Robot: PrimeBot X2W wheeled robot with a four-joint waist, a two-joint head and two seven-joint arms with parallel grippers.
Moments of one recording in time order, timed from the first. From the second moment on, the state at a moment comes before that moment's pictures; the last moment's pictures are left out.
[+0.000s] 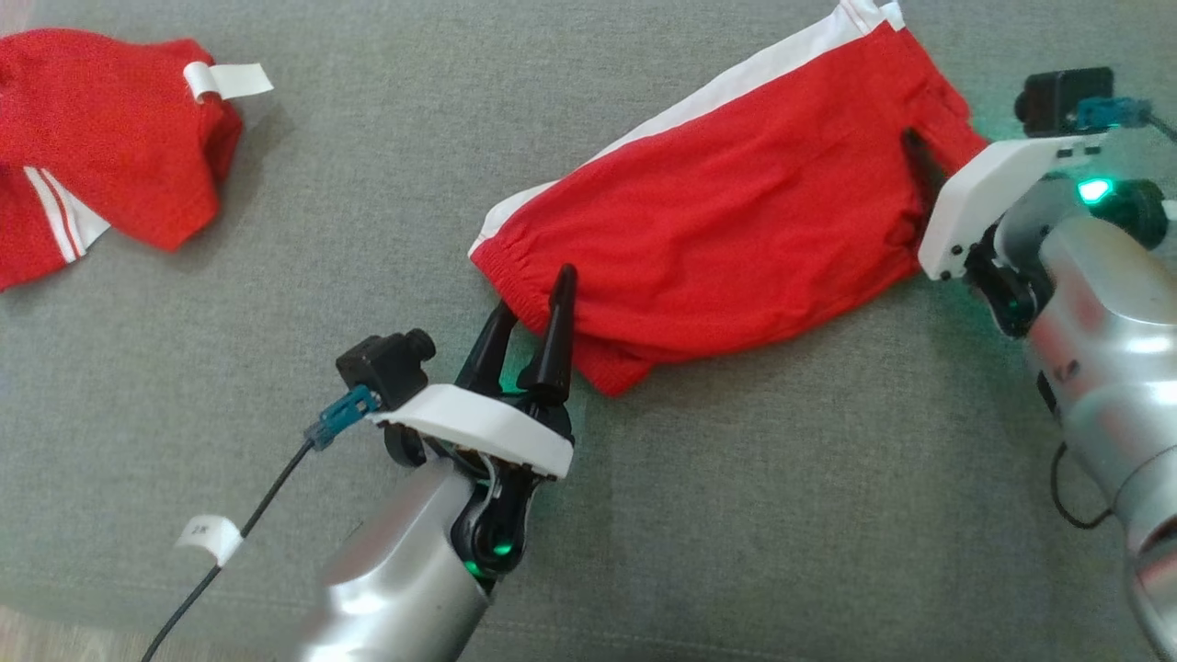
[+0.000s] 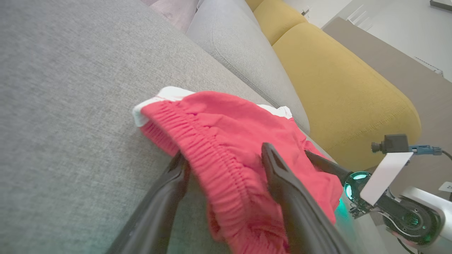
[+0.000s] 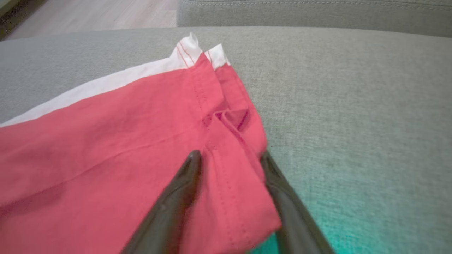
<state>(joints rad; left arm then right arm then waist) -0.53 0.04 -0.71 0.57 -1.05 -0.13 -0.26 -1.00 -0.27 0.69 1.20 0.72 0.13 0.03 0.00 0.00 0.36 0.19</state>
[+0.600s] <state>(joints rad) -0.46 0.03 -0.62 0.64 -0.98 -0.13 -0.26 -0.85 -0.26 0.64 1.11 0.90 0.13 -0.18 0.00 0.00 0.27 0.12</state>
